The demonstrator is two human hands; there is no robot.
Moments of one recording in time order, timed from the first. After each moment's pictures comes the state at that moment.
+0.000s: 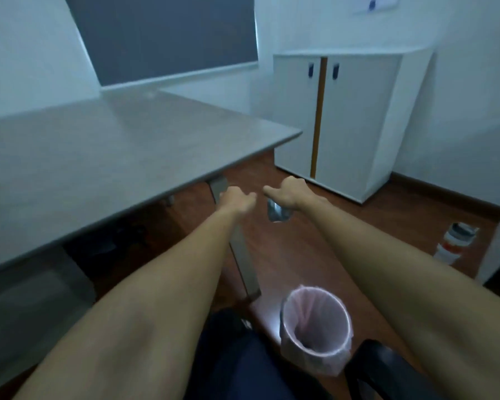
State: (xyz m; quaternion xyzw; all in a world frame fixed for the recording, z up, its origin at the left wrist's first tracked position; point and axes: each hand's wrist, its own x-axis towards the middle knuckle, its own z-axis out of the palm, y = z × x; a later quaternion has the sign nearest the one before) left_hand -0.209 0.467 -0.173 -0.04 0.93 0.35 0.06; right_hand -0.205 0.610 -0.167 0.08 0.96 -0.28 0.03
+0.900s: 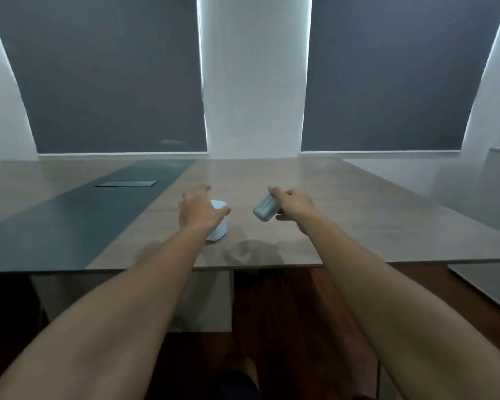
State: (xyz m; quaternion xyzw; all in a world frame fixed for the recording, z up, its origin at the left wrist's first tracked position) left_hand -0.067 0.069 -0.040 -0.33 0.86 0.26 -0.30; right_hand -0.188 0.231 -0.031 -0.16 0.75 -0.63 0.07
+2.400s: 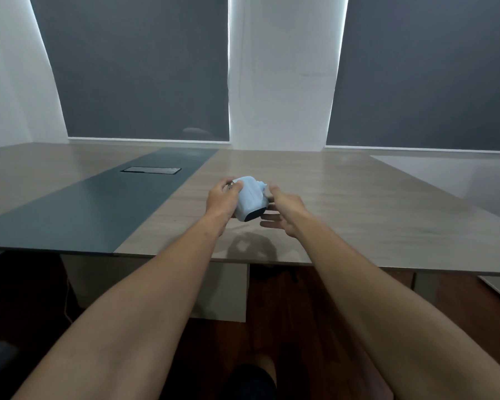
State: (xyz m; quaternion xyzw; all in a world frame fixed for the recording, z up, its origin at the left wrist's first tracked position) left_hand -0.069 0.046 -0.043 -0.25 0.66 0.62 -0.35; right_hand -0.155 0.161 -0.047 -0.15 0.67 -0.69 0.24
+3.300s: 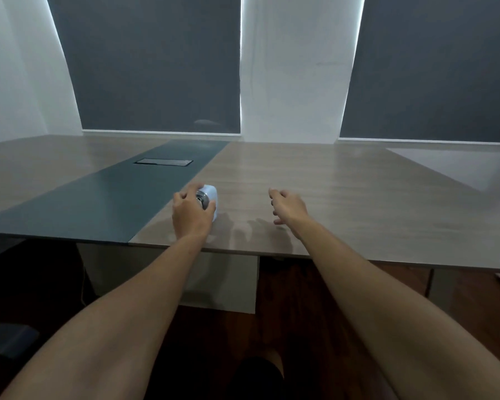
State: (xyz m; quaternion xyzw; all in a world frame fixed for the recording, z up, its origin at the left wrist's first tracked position) left_hand -0.017 -0.014 -0.096 -0.37 0.78 0.25 -0.44; right_hand -0.144 0.139 -0.068 -0.23 0.79 -0.56 0.10
